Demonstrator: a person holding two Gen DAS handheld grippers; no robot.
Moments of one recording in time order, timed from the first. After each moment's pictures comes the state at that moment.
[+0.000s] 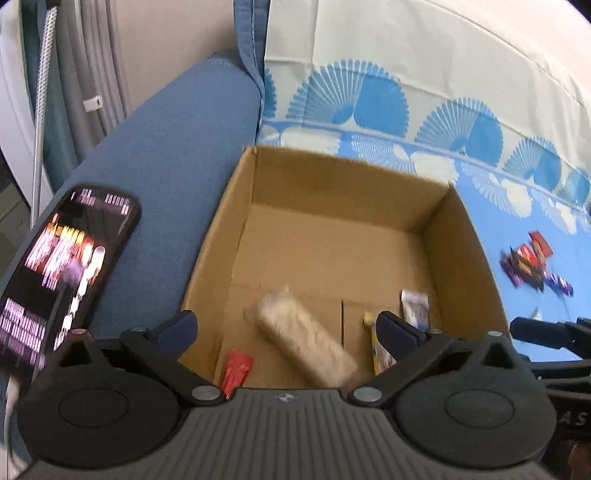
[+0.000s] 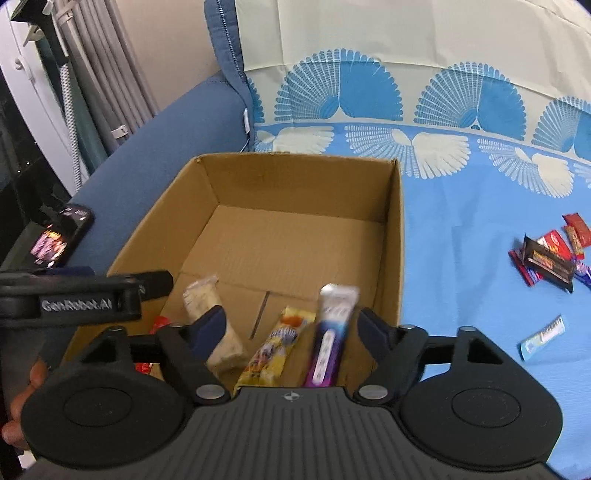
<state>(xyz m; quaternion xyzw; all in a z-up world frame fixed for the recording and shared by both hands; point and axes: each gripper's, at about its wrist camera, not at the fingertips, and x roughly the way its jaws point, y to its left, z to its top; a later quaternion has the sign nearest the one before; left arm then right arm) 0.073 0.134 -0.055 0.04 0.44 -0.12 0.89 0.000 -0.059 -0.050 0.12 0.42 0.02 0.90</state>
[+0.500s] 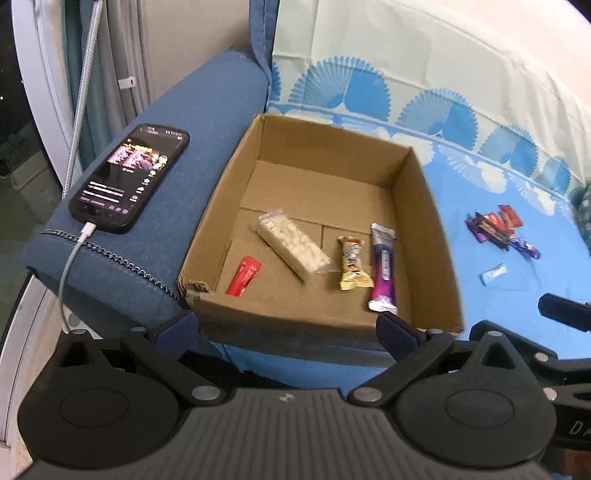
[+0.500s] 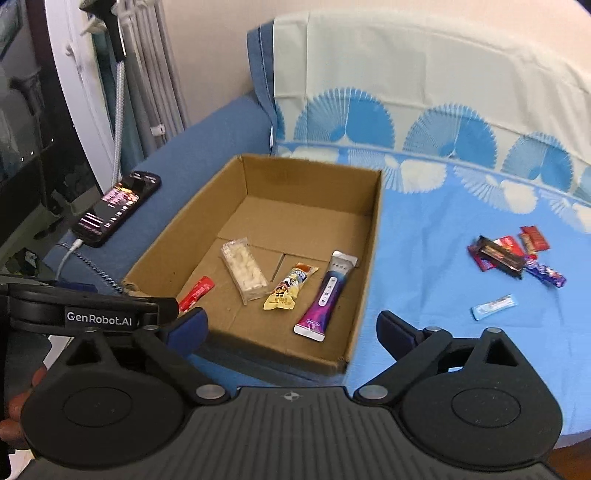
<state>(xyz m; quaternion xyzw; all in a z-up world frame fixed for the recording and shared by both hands) -0.071 0.154 -0.017 0.03 0.44 -0.11 0.89 -0.150 -0.037 0.002 0.07 0.36 0.02 0.93</state>
